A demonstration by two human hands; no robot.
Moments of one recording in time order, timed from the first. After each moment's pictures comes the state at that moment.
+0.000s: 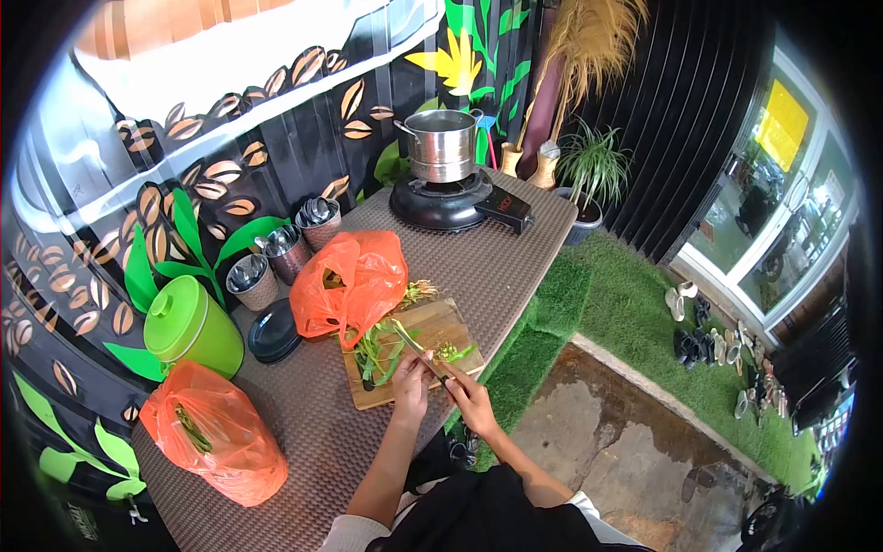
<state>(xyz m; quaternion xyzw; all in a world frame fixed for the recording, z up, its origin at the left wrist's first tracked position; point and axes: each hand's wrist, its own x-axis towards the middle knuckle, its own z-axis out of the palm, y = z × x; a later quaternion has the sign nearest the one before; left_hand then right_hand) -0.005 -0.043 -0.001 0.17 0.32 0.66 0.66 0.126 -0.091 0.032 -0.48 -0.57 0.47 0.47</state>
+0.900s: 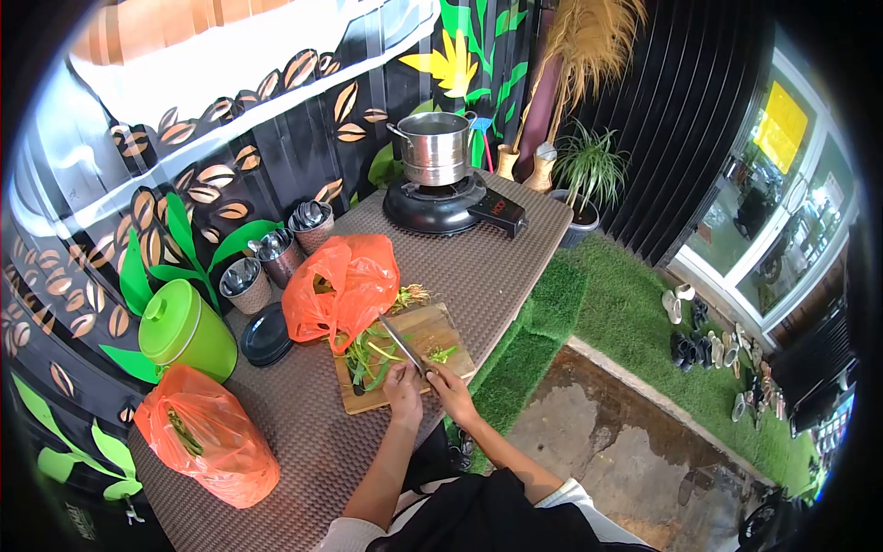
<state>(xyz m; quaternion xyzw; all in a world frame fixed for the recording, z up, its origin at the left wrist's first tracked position) 0.012 -0.038 -0.024 0.15 0.36 0.72 0.58 0.118 -0.052 -0.001 -0.45 -0.50 0.58 0.47</state>
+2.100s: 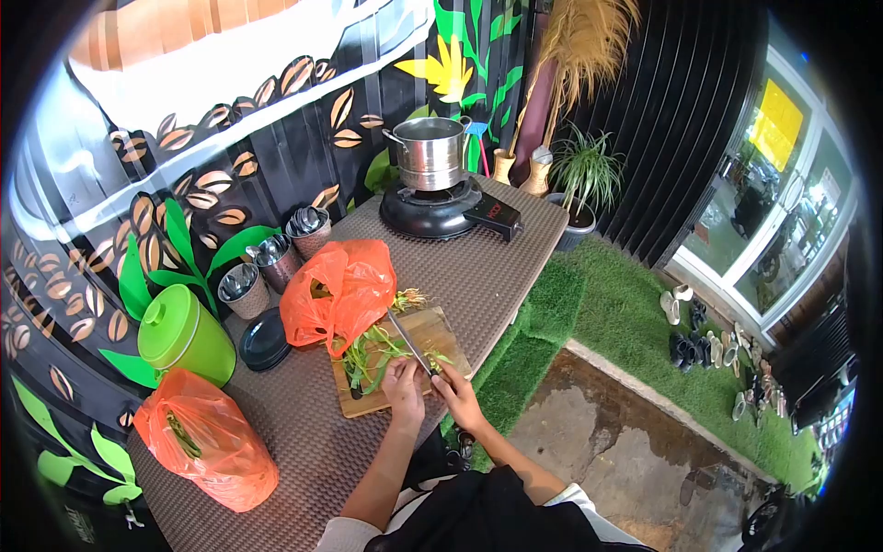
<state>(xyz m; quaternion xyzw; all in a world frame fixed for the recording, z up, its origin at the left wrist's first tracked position) 0.021 -0.036 0.008 0.14 0.28 0.75 0.58 0.134 -0.066 0.027 -0.41 -0.54 0.54 0.51</state>
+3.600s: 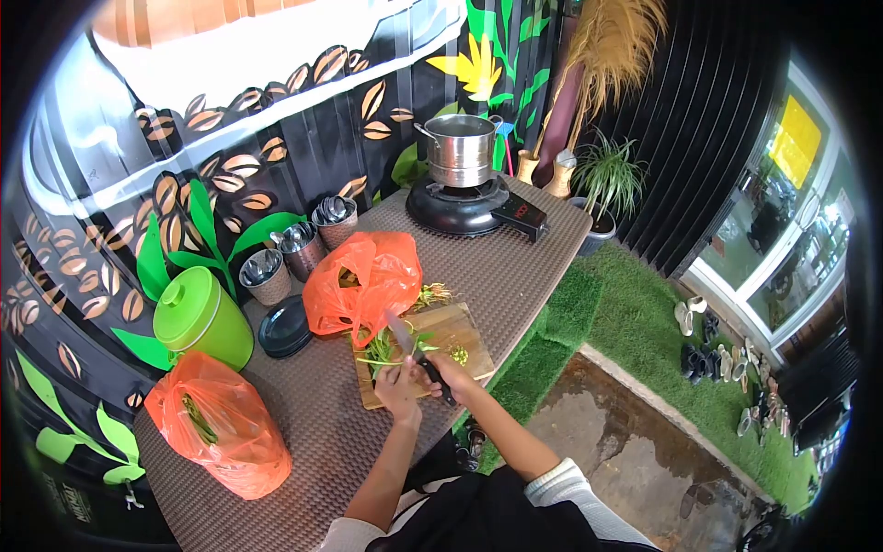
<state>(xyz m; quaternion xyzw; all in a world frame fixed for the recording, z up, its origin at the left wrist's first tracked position) -0.021 -0.054 0.015 0.19 0.48 0.75 0.41 0.083 -0.006 0.011 -0.33 -0.30 0.85 0.27</state>
